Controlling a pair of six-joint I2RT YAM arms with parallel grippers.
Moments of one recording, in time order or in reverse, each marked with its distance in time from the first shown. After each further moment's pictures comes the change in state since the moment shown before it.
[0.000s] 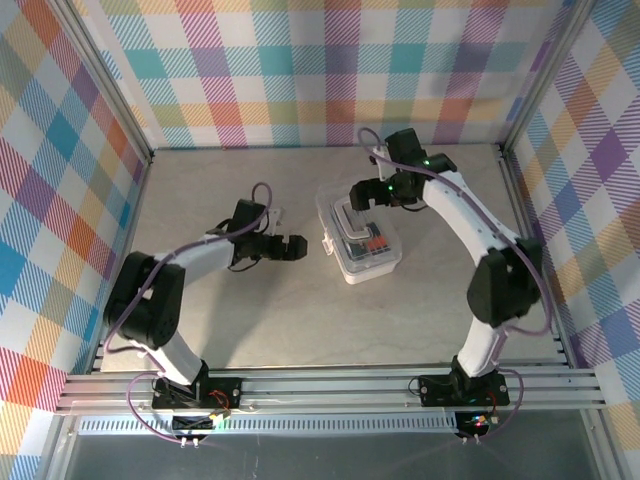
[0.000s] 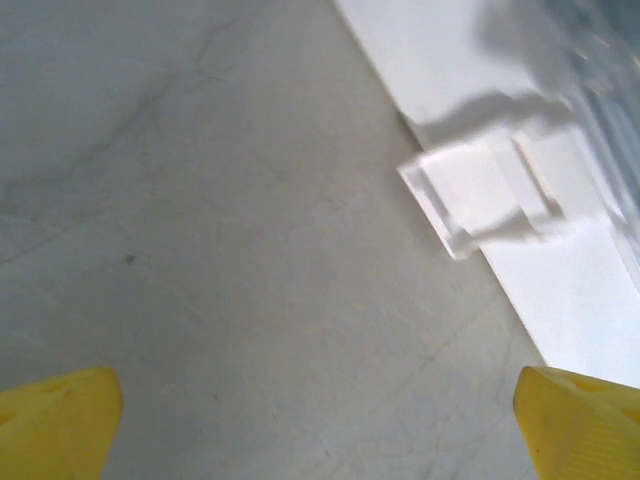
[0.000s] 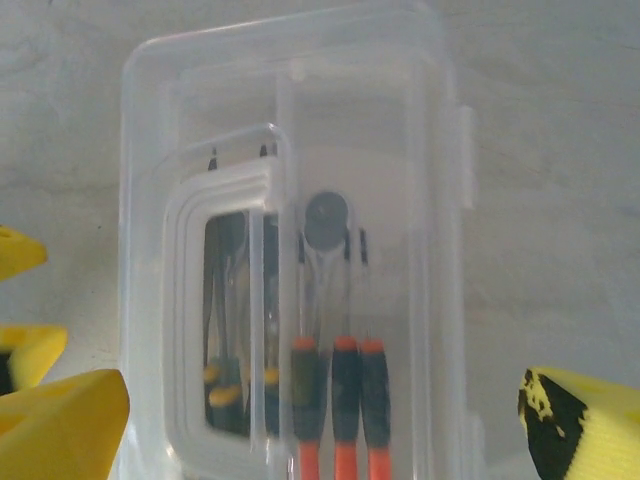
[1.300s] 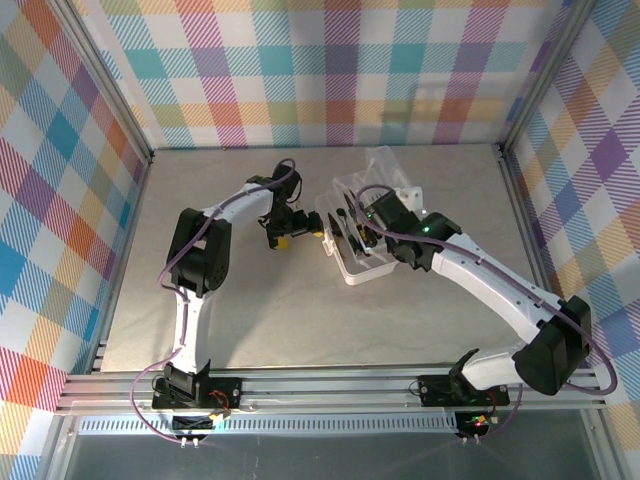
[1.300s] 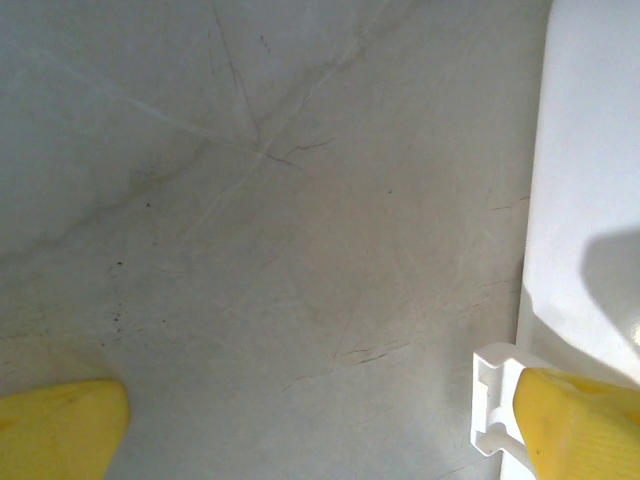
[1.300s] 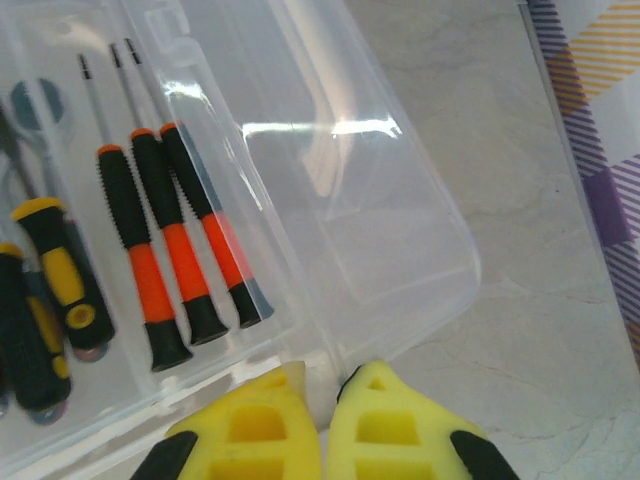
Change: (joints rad) left arm -0.027 0.566 0.813 -0.709 -0.053 -0.332; right arm 0.356 -0.454 -0.443 -0.076 0.888 0.431
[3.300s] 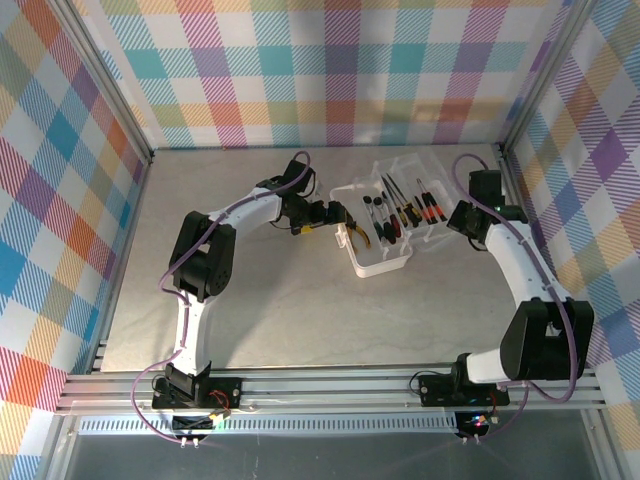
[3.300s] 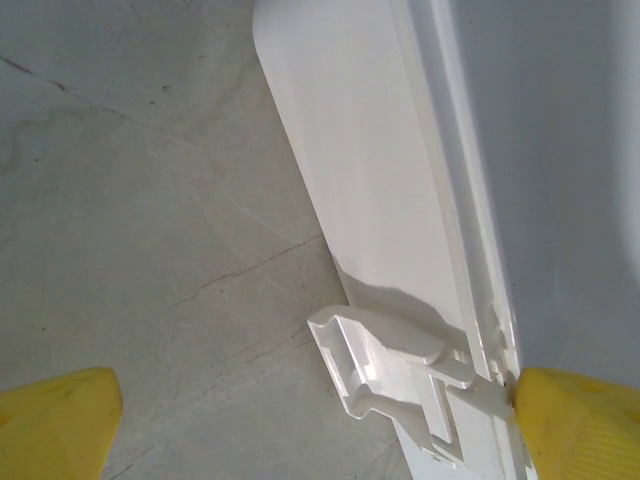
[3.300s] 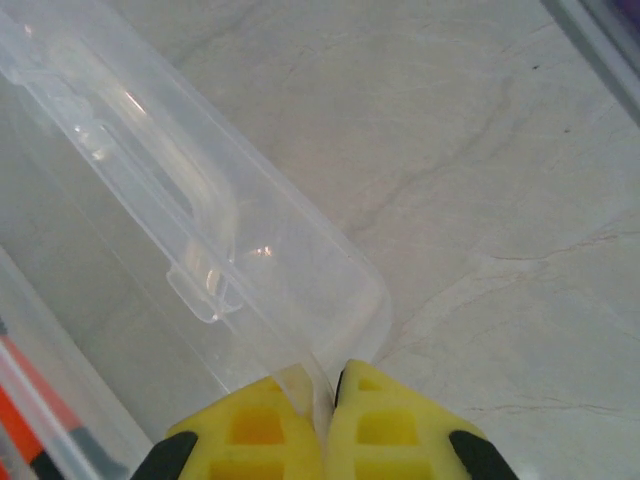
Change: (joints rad) left arm -0.067 -0.038 -0.046 0.302 0.104 0.054; right arm -0.709 0.013 -0.142 0.289 -0.490 -0.092
